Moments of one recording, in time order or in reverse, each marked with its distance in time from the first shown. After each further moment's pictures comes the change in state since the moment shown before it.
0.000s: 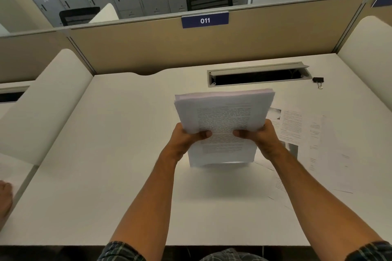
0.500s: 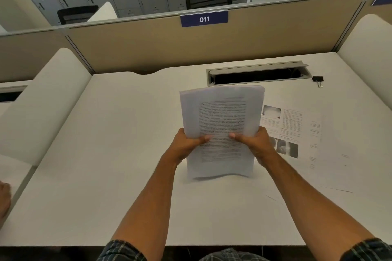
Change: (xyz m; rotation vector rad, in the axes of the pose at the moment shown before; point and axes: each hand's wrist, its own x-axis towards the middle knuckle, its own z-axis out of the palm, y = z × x) left_hand -0.001 -0.021 0.001 0.016 -0.005 -0.101; right_hand -0.007 0.023 0.010 -0.031 0.144 0.145
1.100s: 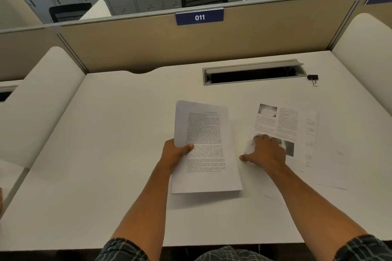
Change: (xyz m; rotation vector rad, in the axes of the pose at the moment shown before) left_hand -0.002 -0.055 -0.022 0.019 0.161 -0.121; right_hand 0.002 0.038 -0.039 -1.527 0.094 0.251
